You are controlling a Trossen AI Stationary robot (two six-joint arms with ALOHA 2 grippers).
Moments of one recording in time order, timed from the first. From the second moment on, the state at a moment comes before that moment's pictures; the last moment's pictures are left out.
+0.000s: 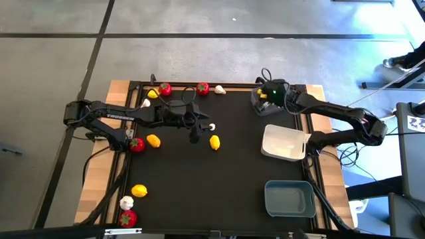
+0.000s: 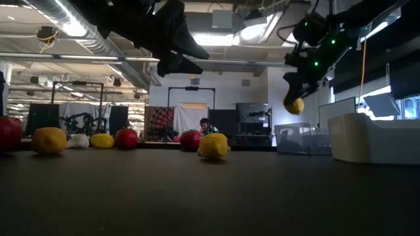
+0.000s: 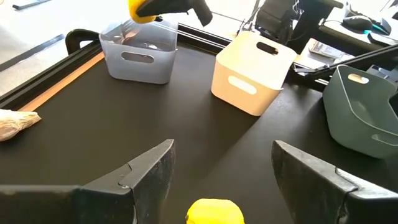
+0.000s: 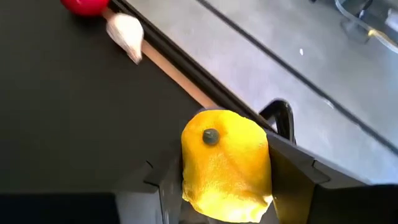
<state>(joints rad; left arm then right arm) 0.17 1.37 0.79 0.17 -0.02 -0.25 -0.62 1.20 0.74 -0.26 0.30 -0.02</state>
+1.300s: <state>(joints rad) 0.17 1.37 0.79 0.17 -0.02 -0.25 -0.70 1.46 0.74 -0.22 0.25 -0.01</state>
